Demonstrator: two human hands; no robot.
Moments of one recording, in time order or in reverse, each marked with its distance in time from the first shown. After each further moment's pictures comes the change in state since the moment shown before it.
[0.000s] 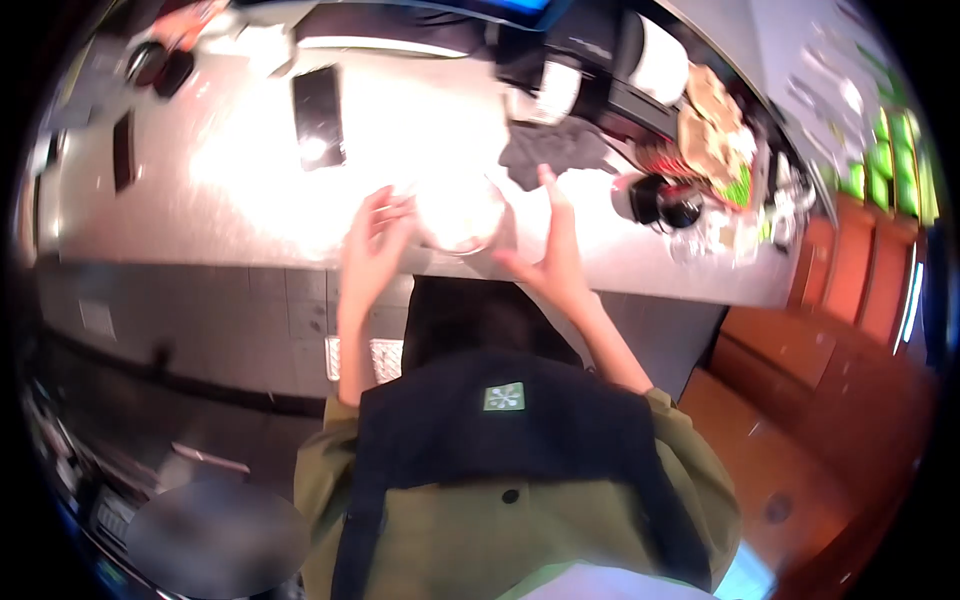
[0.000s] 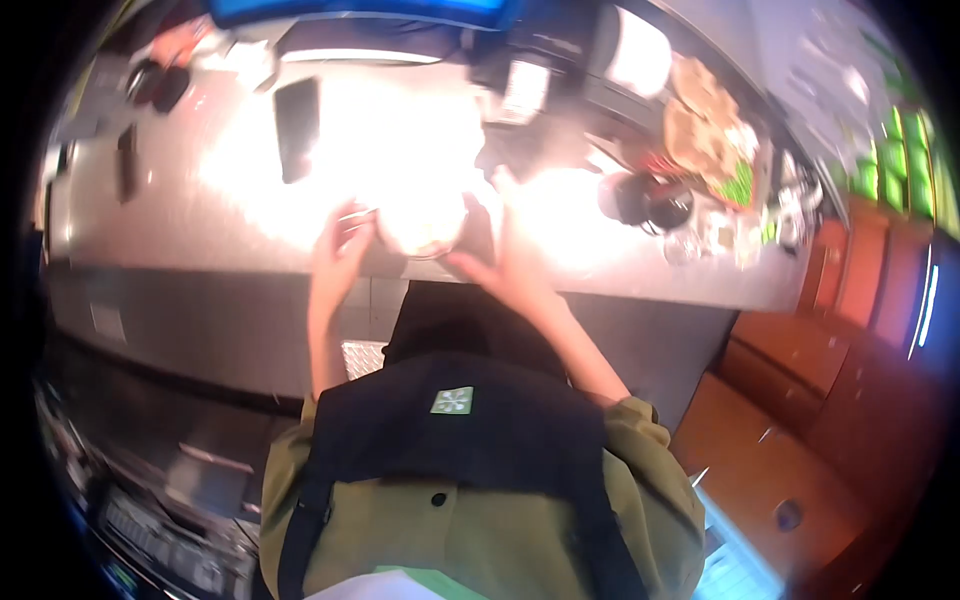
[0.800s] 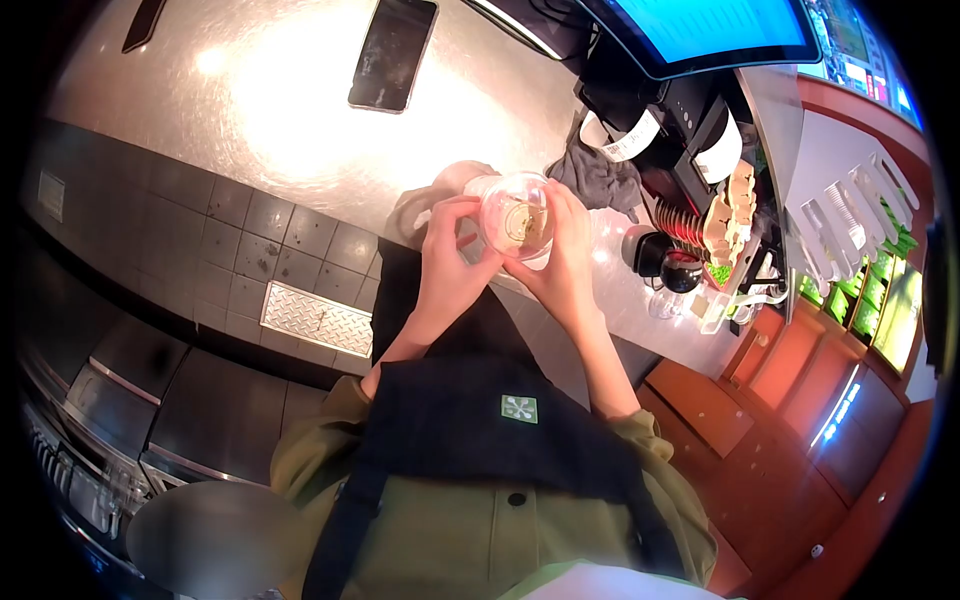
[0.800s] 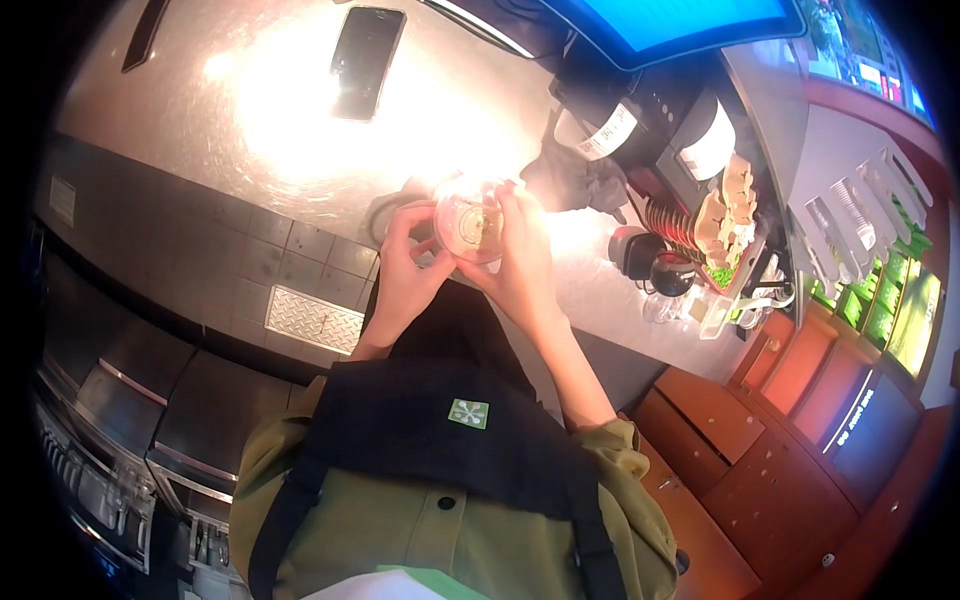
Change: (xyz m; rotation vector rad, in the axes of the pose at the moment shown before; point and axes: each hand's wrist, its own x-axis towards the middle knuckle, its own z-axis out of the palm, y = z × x) left_hand -0.029 -0.003 0.053 -0.269 0.239 -0.040; right_hand 0.038 -0.033 0.032 -0.085 -0.249 -0.197
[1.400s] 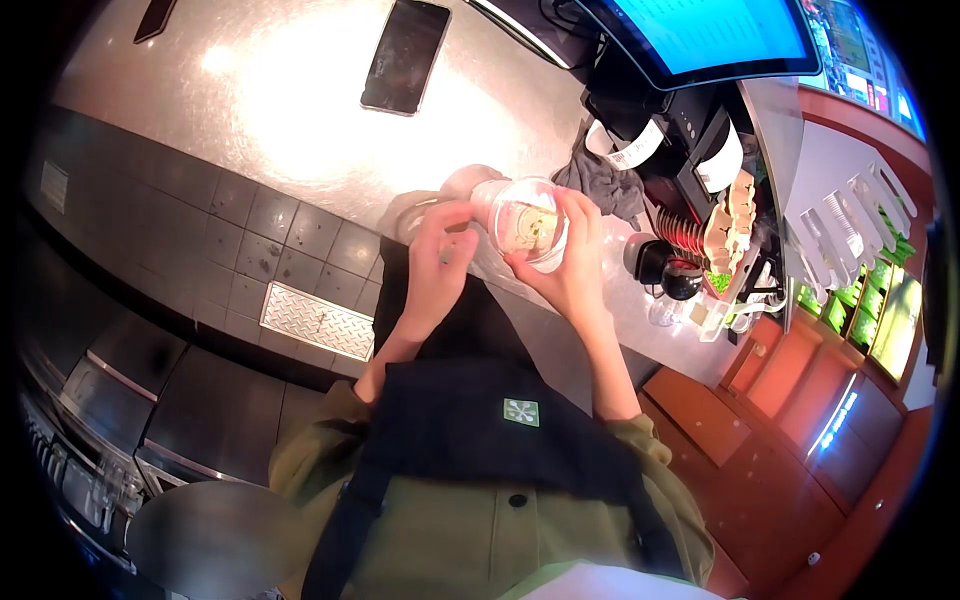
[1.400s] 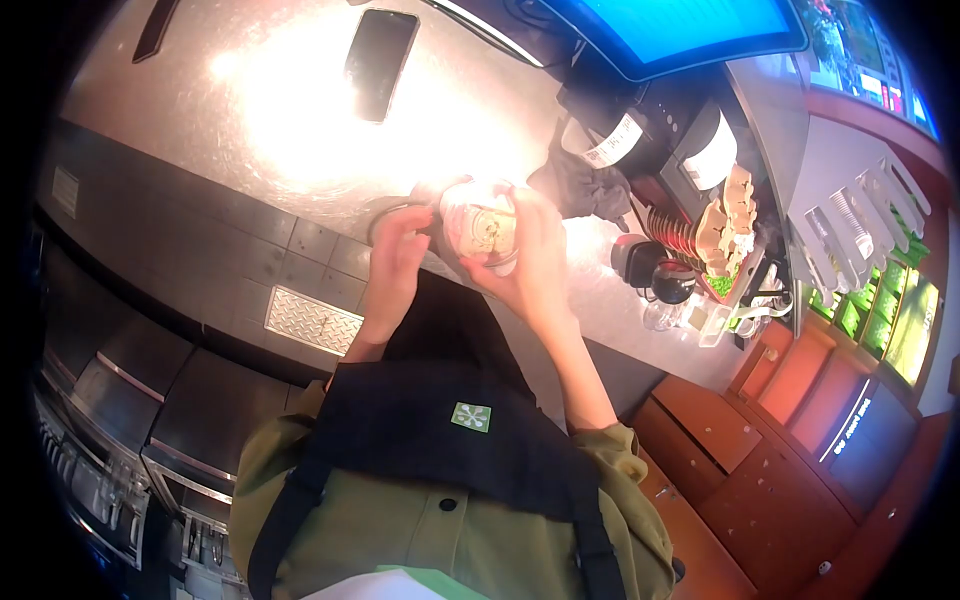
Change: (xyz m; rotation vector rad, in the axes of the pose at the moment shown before) left_hand -0.003 -0.004 -0.020 -0.170 0.076 0.046; right_hand 0.005 -0.004 -0.006 -0.070 -0.002 0.020
